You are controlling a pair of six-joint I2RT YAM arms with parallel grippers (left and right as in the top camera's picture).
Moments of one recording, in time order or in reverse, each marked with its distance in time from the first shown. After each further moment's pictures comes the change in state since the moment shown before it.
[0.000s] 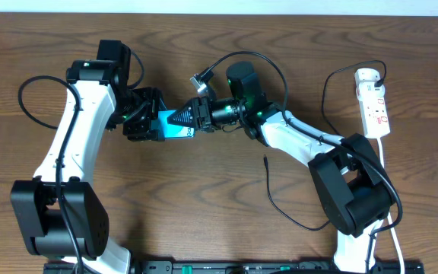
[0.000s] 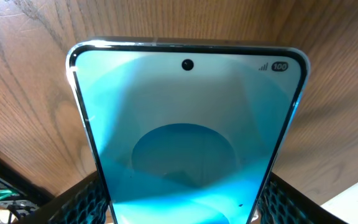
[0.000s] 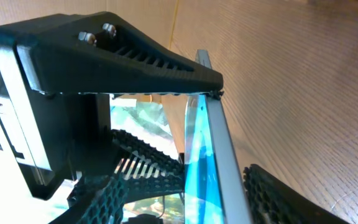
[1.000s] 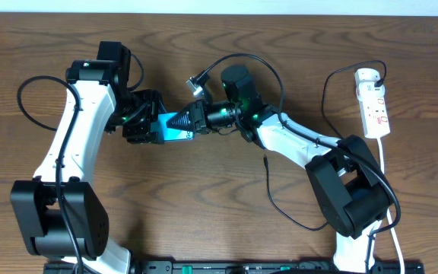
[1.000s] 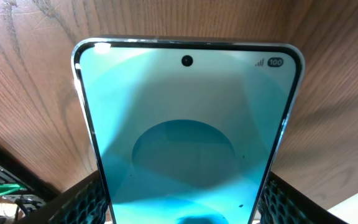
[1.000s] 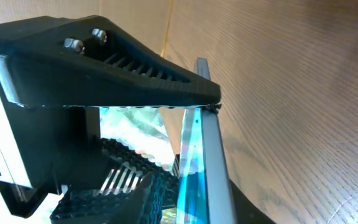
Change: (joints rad) left arm 0.000 0.000 0.000 -0.033 0.000 -0.003; right arm 0.028 0.000 0.000 -0.013 0.041 0.000
